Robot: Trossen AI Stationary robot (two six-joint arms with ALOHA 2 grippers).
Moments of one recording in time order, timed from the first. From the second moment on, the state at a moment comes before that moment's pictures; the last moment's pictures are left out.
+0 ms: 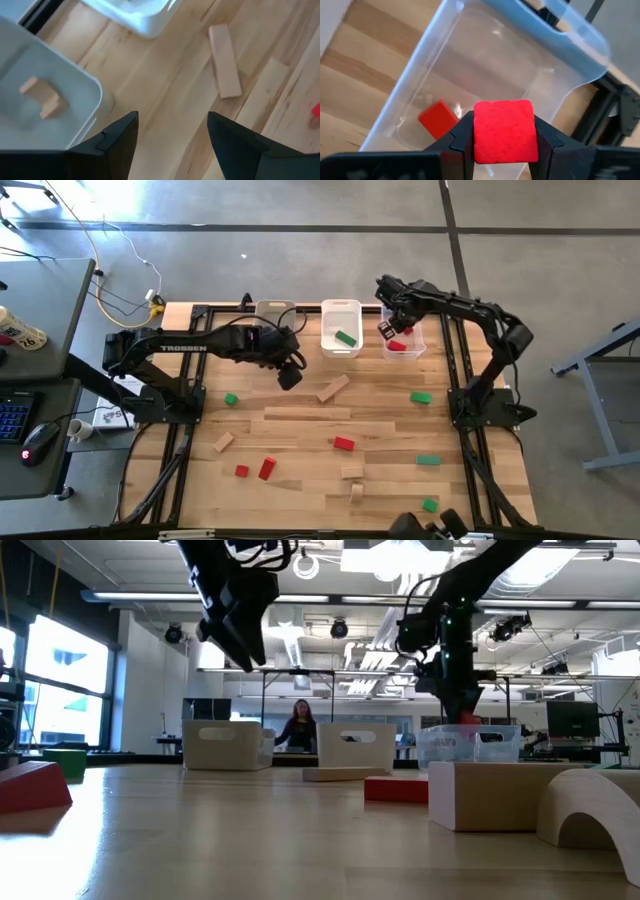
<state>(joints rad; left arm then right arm) 0.29 1.47 1.18 -0.79 -0.20 -0.34 -0.75 1.70 1.26 -0.99 0.27 0.24</state>
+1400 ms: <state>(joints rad) 0.16 1.47 1.06 -1.31 -0.20 -0.62 -0.76 1.68 1.26 -1.02 0.15 0.25</state>
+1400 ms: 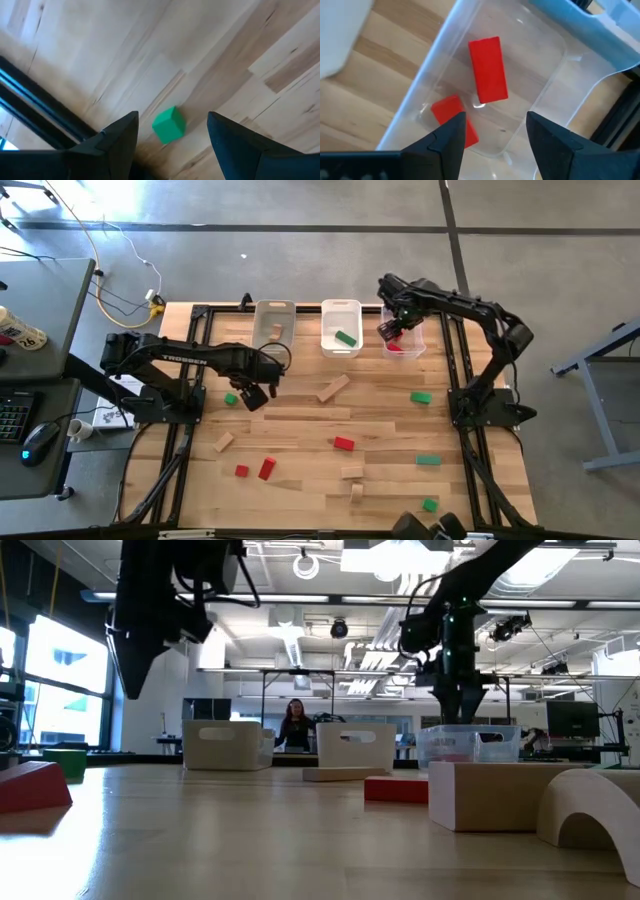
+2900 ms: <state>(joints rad) 0.27 1.21 0.57 -0.95 -0.03 -0.99 -0.75 1.54 1.26 -1.02 0.15 0.34</state>
